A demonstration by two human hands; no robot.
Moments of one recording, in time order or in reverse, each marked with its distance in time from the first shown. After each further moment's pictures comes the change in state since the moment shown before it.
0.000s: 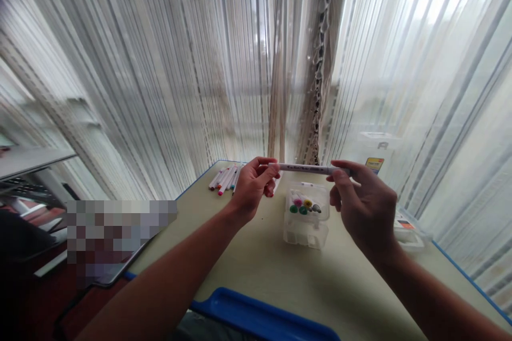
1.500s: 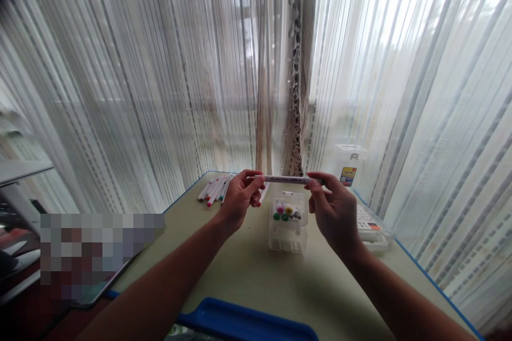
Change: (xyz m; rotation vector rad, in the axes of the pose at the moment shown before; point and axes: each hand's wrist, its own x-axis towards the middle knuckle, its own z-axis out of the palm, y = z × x) left_hand 0.001 -0.001 -0.002 0.041 0.006 -0.007; right_hand 0.003 0.005 0.000 0.058 -0.034 0.027
